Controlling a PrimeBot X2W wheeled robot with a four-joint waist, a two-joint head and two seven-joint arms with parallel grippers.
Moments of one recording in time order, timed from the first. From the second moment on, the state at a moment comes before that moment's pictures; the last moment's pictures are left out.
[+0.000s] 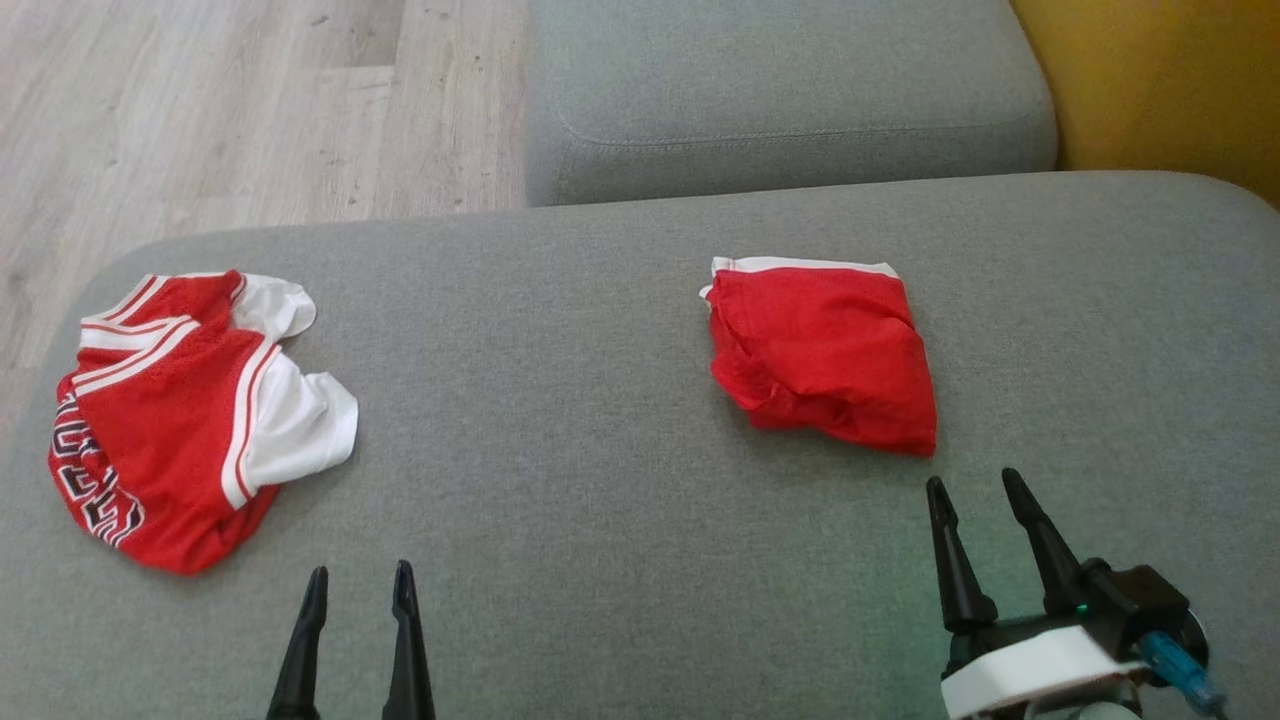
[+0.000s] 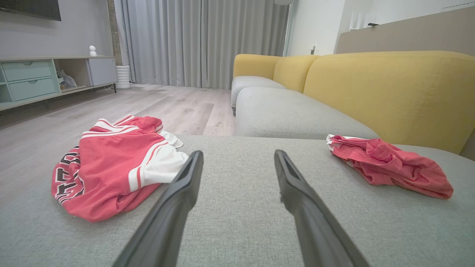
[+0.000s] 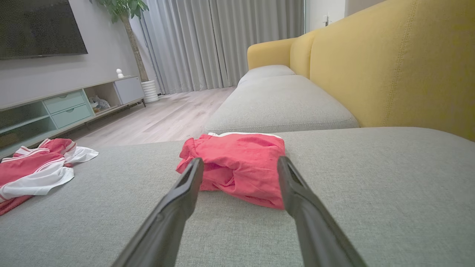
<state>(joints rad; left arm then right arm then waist) 0.25 0.06 -0.16 0.03 -0.16 0.07 -0.26 0.08 -0.05 0.10 0.23 0.15 0.13 -0.25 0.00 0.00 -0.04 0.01</state>
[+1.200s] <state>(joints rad) 0.02 0.05 -0.20 0.02 -0.17 0.05 -0.26 -0.52 -0.20 0.20 0.79 0.60 0.13 -0.01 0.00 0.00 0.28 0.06</state>
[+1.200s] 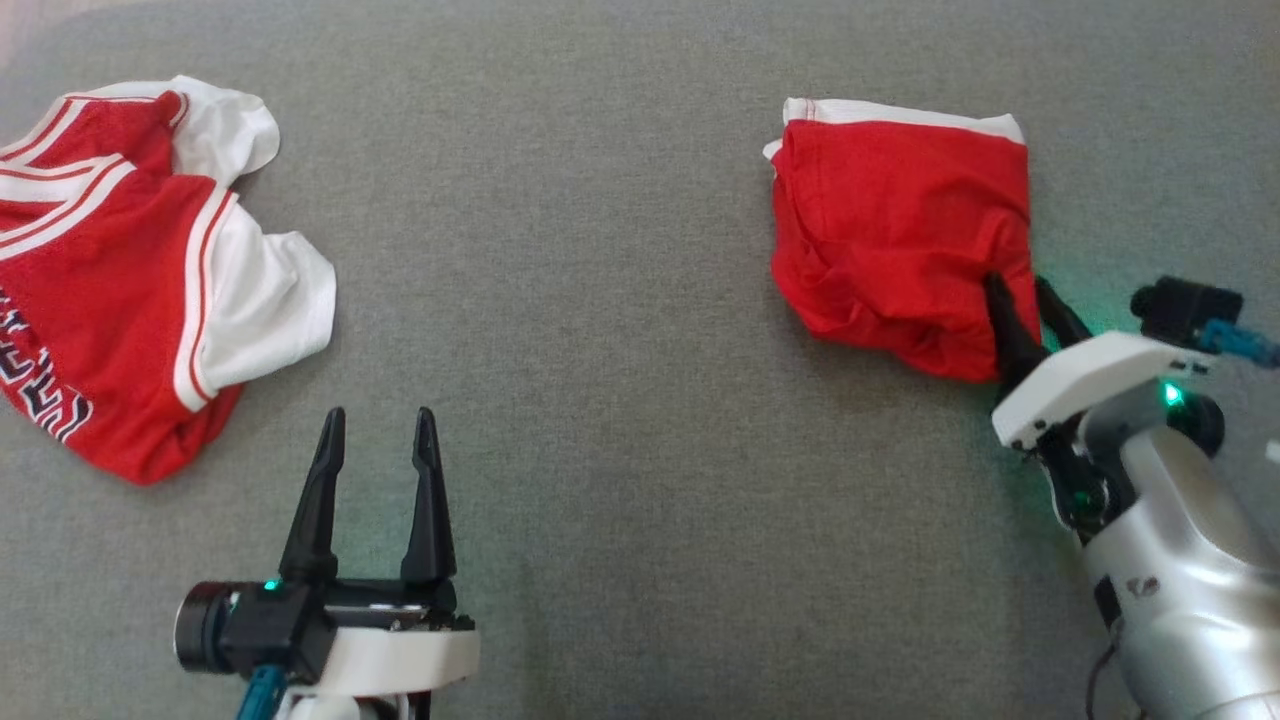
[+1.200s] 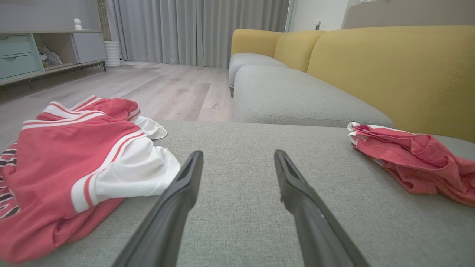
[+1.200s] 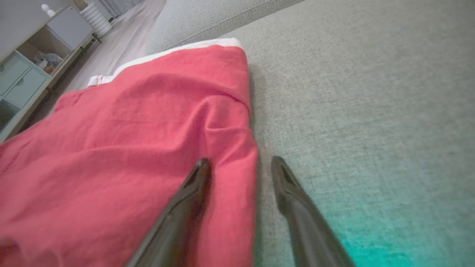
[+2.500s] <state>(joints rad) -0.30 0.04 -0.19 0.00 -0.09 -0.07 -0.26 -0.74 -0.68 -0.07 0.63 0.12 0.13 -0.07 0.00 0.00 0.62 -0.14</state>
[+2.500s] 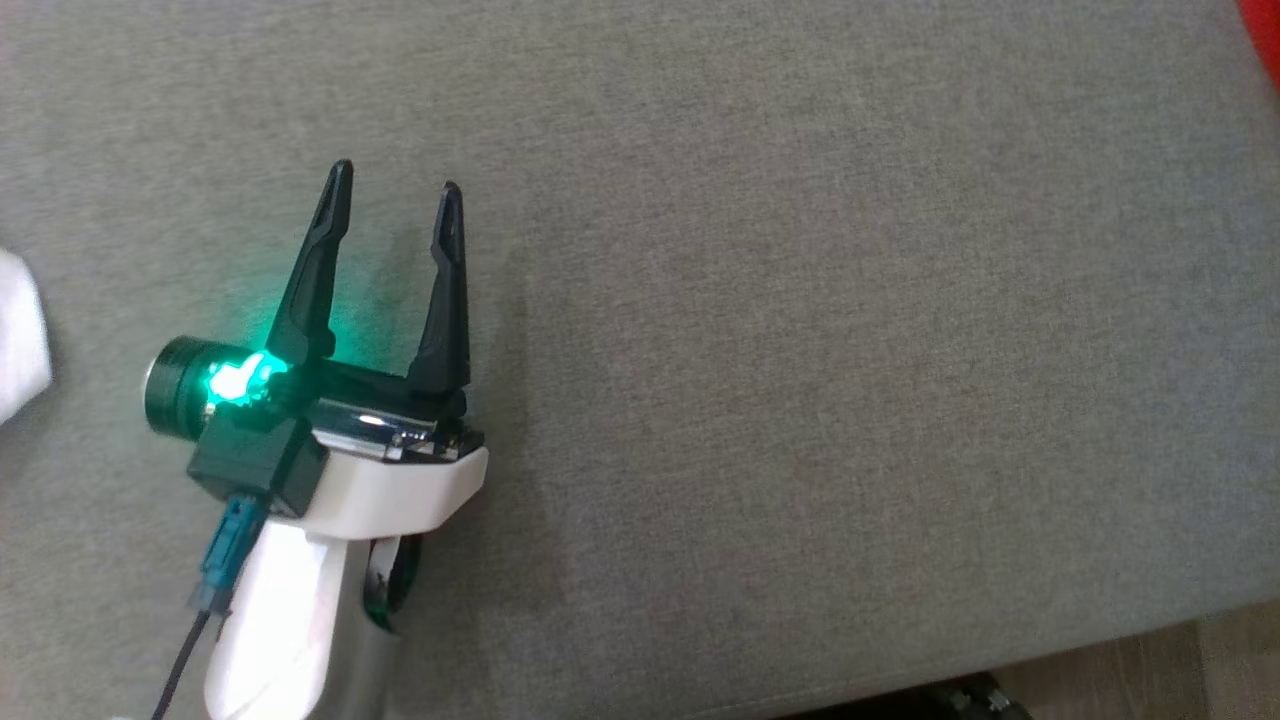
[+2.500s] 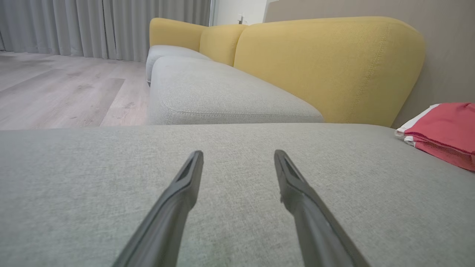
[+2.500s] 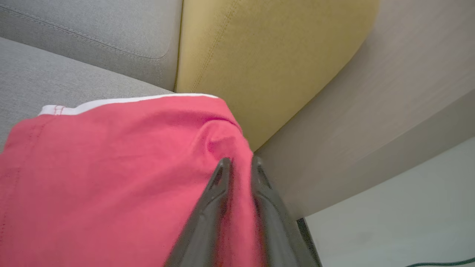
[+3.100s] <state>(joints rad) -0.12 0.05 -0.21 0.05 -0.16 0.03 -0.26 -0.39 -0.17 0.04 0.58 0.00 0.13 -0.22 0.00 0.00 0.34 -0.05</state>
